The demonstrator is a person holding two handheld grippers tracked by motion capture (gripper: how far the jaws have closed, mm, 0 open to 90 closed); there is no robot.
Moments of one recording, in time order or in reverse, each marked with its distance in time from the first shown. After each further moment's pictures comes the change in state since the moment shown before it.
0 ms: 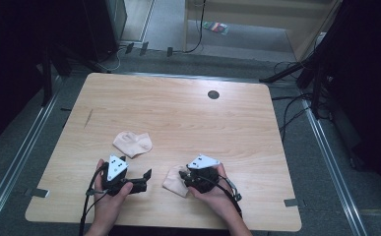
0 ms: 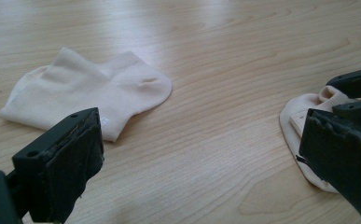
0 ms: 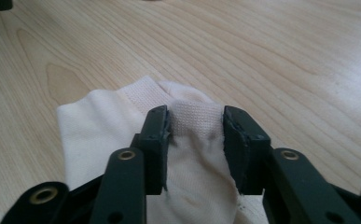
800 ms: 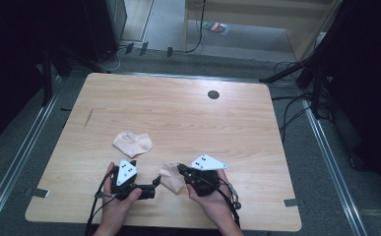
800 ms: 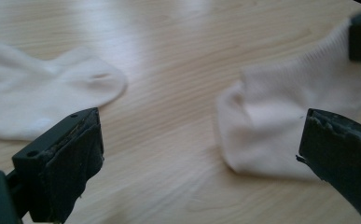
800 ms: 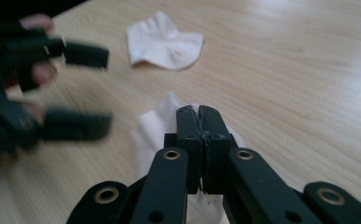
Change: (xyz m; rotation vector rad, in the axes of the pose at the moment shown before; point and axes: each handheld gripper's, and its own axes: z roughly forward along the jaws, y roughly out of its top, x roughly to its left) left arm -0.034 -0.006 0.007 0.020 -0.102 0.029; right arm 0.025 0.027 -0.041 -0.154 0.024 0.115
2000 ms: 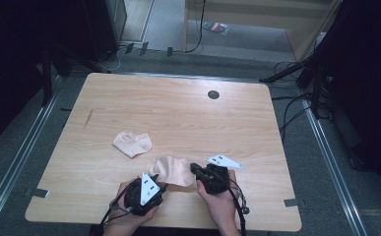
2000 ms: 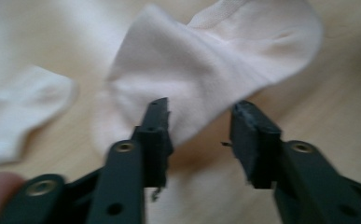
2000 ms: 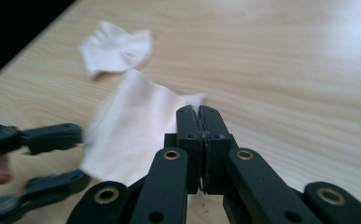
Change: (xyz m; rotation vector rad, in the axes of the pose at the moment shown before) left arm -0.036 -0.004 -0.004 0.108 -0.027 0.235; right arm -0.030 -0.019 -0.007 0.030 -0.105 0.295
